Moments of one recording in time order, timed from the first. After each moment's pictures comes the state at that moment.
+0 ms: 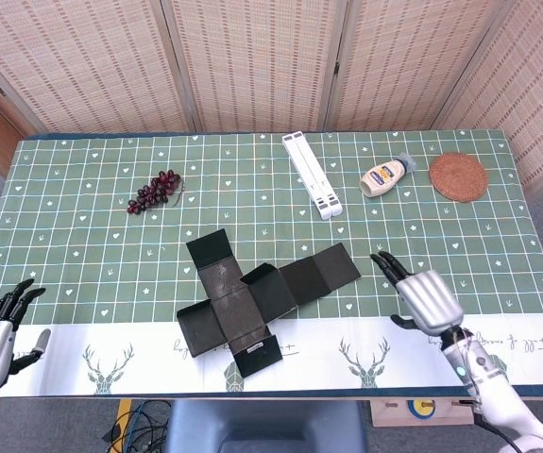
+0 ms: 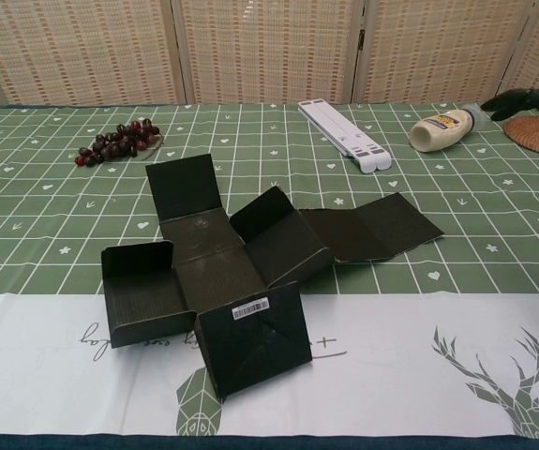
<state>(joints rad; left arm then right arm) -0.09 -1.10 -0.03 -1.74 1.49 1.52 0.04 0.41 -1.11 0.12 -1.87 -1.38 1.05 -0.39</state>
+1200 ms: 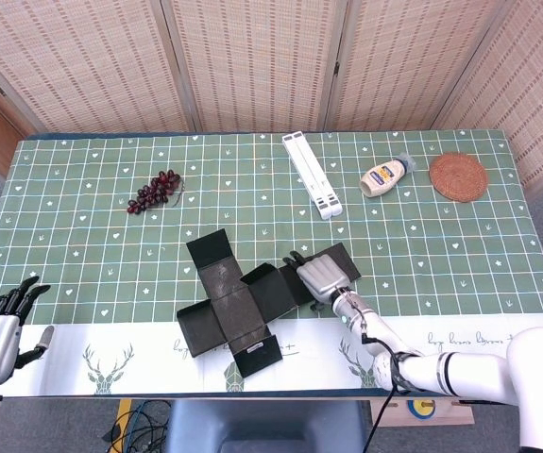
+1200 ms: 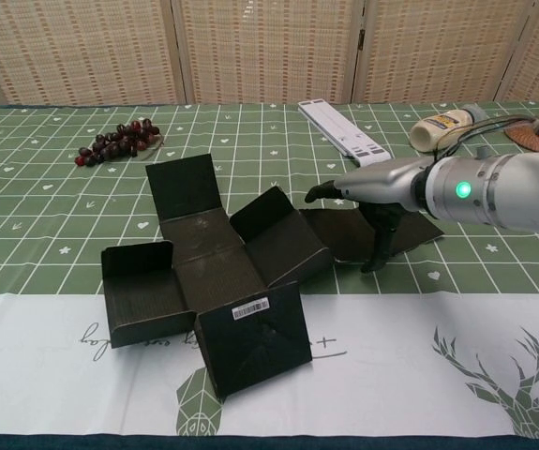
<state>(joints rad) -0.11 -1.11 -0.05 -1.74 1.46 1.47 0.08 1.00 -1.52 0.12 -1.53 -0.63 0.73 -0.71</state>
